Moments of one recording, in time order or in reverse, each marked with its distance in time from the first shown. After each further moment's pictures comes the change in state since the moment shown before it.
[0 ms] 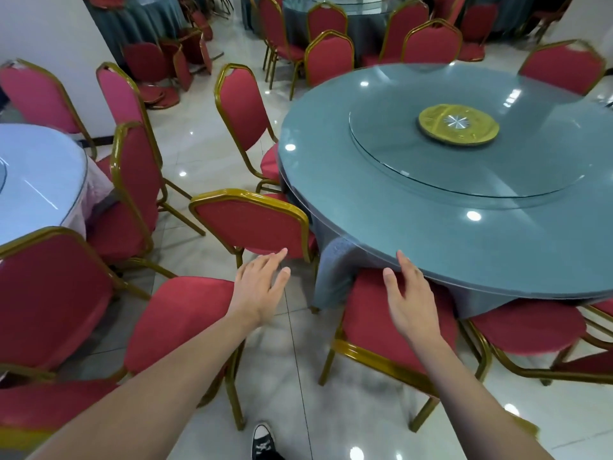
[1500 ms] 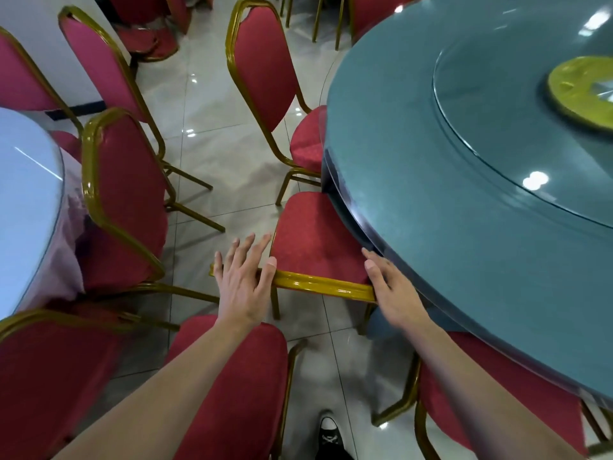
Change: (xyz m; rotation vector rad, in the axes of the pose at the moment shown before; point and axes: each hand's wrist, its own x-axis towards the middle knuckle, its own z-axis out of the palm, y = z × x) left_hand 0.296 -0.208 -0.035 -0.072 0.138 -0.129; right_hand 0.273 -0.104 0.276 0.094 -0.394 0.063
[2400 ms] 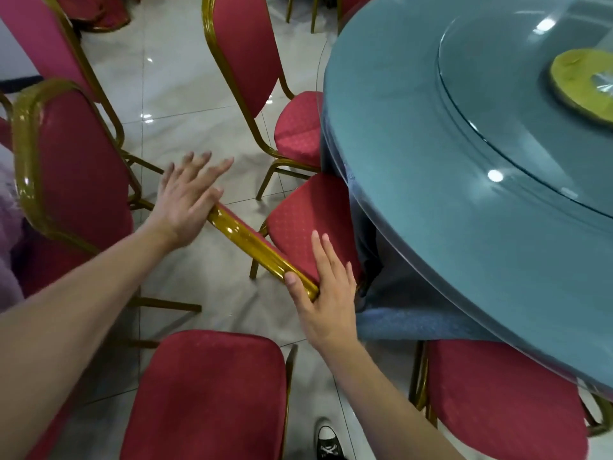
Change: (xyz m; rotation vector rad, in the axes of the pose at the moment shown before) left_hand 0.175 -0.081 -0.074 0.157 -0.222 0.238; right_hand 0.022 -0.086 0.150 -0.053 0.241 -0.151
